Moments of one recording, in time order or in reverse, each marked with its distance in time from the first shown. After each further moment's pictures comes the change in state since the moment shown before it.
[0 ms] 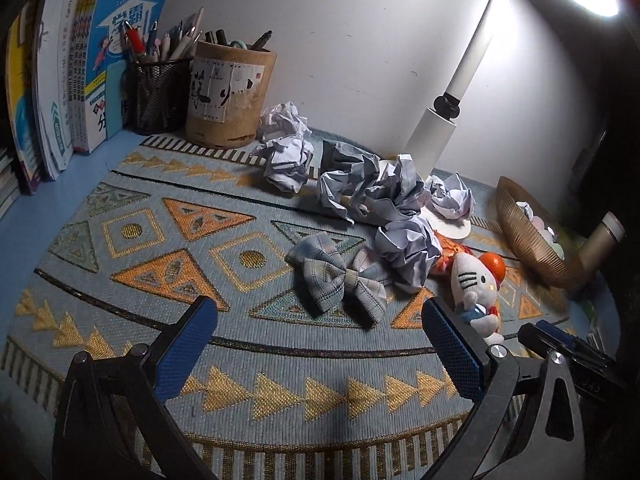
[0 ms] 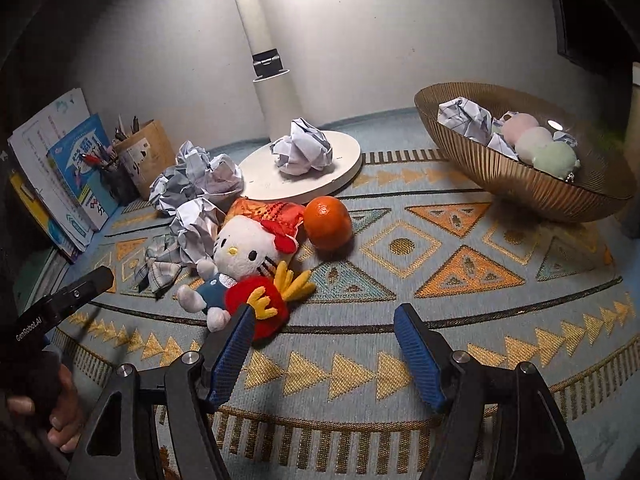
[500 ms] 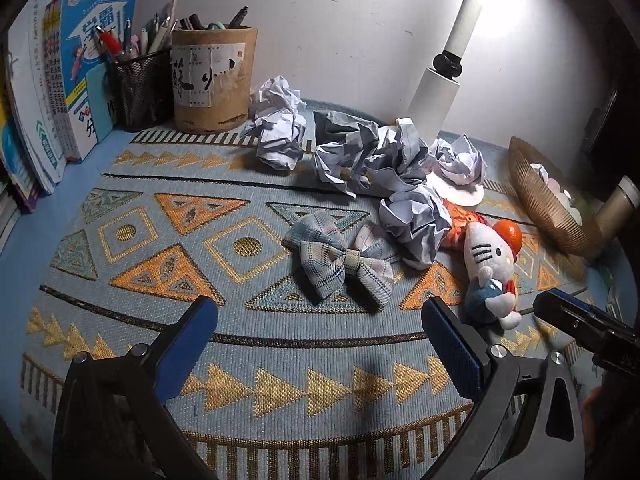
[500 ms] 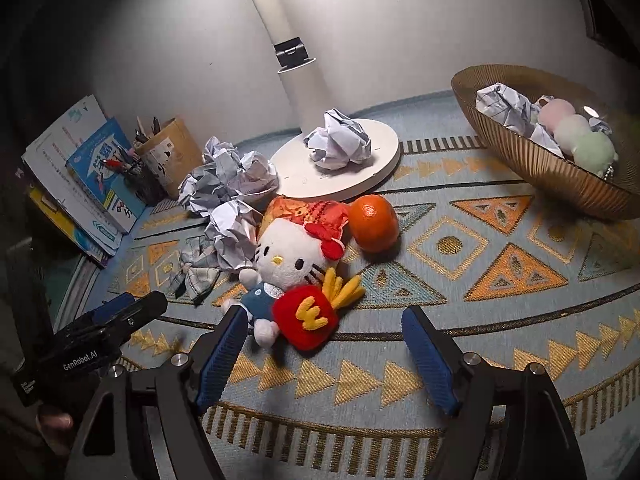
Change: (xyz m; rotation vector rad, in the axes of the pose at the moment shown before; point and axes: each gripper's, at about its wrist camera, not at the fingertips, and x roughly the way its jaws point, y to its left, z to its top) left arm 0.015 -0.017 0.010 0.104 0.125 0.074; right arm 0.015 0.018 0.027 0.038 0.091 0.102
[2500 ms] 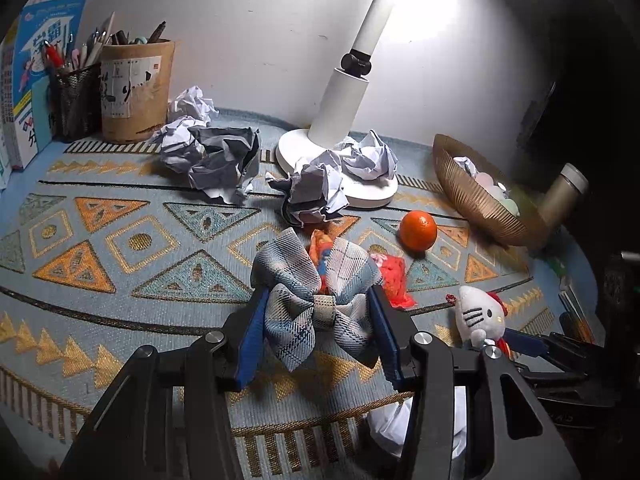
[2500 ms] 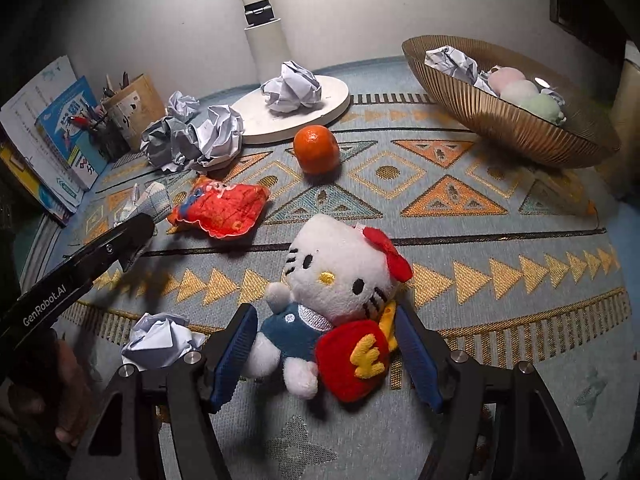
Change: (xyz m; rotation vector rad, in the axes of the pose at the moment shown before) left arm -0.007 -0.048 -0.019 0.029 -0.071 -0.213; right arm -0.010 -0.015 -0.042 -0.003 0.100 -0.149
